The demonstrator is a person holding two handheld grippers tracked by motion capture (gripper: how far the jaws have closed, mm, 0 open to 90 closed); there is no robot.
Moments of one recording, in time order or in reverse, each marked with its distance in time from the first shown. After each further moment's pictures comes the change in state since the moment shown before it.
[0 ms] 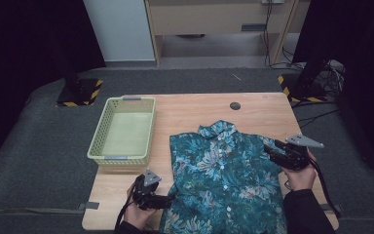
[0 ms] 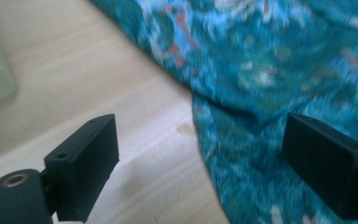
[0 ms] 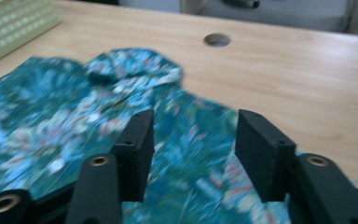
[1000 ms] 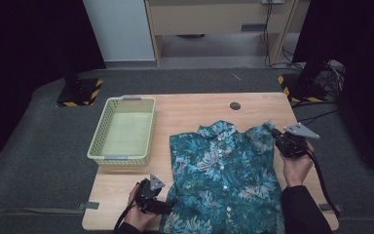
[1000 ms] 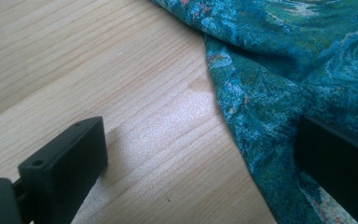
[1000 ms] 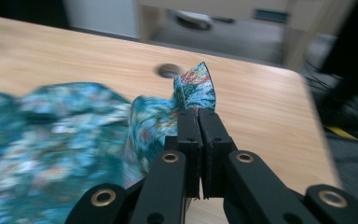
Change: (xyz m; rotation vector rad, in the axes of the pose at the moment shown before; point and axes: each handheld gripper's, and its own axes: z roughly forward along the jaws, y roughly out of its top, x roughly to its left) left arm 0.000 -0.022 0.023 0.146 0.038 0.085; right arm -0.009 0.026 0.016 -0.069 -0.193 -0.030
